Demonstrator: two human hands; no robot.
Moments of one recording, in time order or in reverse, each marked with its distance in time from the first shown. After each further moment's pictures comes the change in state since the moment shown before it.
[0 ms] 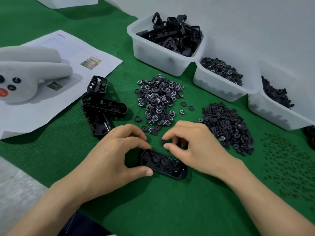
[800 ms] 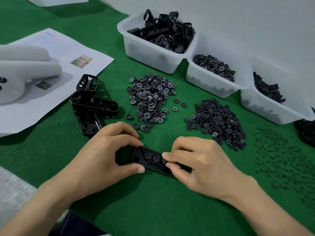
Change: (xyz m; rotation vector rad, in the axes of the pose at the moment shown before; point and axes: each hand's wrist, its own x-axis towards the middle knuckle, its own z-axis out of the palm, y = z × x) left_hand 0.002 0.002 0.000 0.002 0.002 -0.003; right_hand -0.041 -0.008 -0.004 -0.158 0.044 -0.191
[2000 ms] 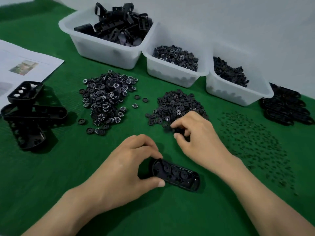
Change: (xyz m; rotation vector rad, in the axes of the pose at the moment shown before) left_hand 0.040 0.065 0.066 -0.028 -0.191 0.161; right_hand -0.037 0.062 -0.015 0.009 0.088 0.605
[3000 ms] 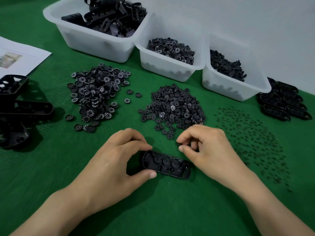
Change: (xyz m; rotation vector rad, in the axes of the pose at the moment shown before) left_hand -0.002 -0.002 0.003 0.015 0.094 -0.037; right_hand -0.032 0.010 -0.017 0.172 -0.056 0.099
